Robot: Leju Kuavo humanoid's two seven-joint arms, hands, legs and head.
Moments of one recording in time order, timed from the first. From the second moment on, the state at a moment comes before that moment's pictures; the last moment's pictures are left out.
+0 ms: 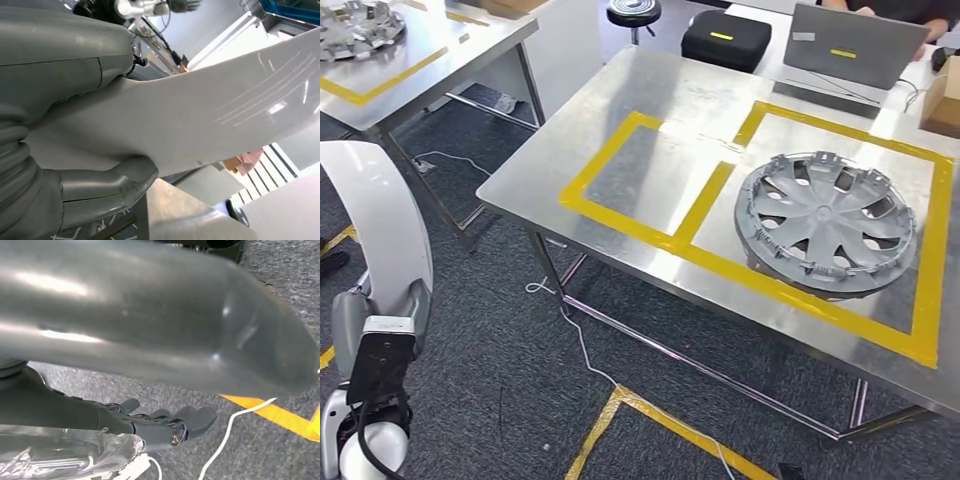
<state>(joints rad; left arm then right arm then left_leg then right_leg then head) 0.16 -0.28 -0.08 -1.74 -0.71 0.05 -0.46 -0.10 0.20 -1.19 -0.25 1.15 -0.03 -0.27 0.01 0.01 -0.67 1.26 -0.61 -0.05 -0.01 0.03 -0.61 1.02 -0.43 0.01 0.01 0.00</state>
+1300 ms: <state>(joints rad) 0.14 -0.27 -0.10 -1.73 -0.69 0.04 -0.46 -0.10 0.20 -1.19 -0.25 1.18 -0.01 -0.28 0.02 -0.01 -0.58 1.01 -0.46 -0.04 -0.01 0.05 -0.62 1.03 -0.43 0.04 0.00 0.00</state>
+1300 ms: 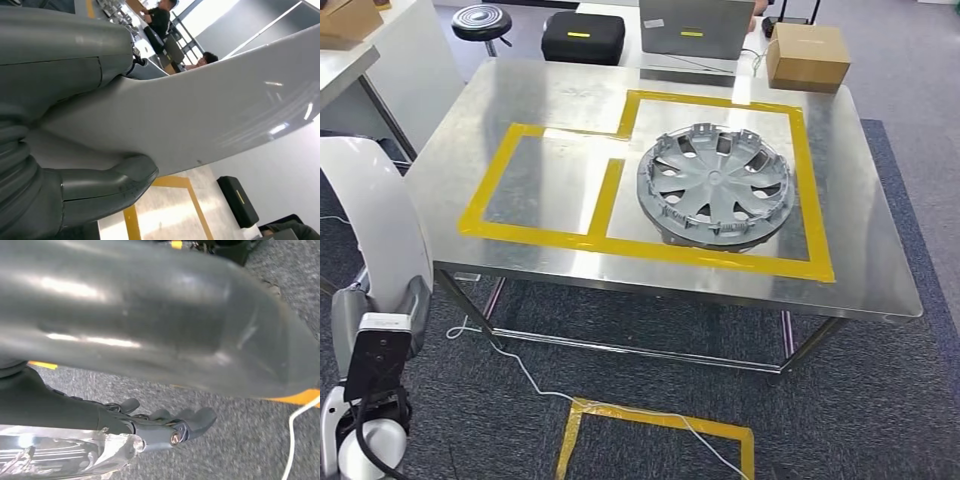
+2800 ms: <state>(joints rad) 0.12 -0.27 -0.09 -1.70 -0.69 0.04 -0.46 -0.10 0.20 -1.18 -0.25 1.19 0.00 -0.28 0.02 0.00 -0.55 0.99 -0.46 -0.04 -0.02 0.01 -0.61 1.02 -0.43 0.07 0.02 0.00</state>
